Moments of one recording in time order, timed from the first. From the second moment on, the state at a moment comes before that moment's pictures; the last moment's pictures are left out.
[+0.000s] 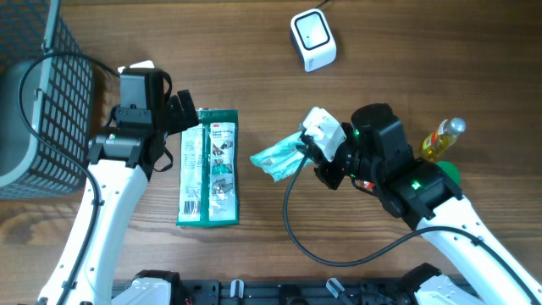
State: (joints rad) left arm -0.10 1.31 1.09 -0.67 -0.21 -0.32; right arm 0.53 1.15 0.92 -0.47 -0.36 -0.32
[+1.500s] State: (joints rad) left arm -0.10 1.31 1.09 -0.67 -0.21 -0.32; right arm 0.42 1.76 1.84 -0.85 0.26 -0.52
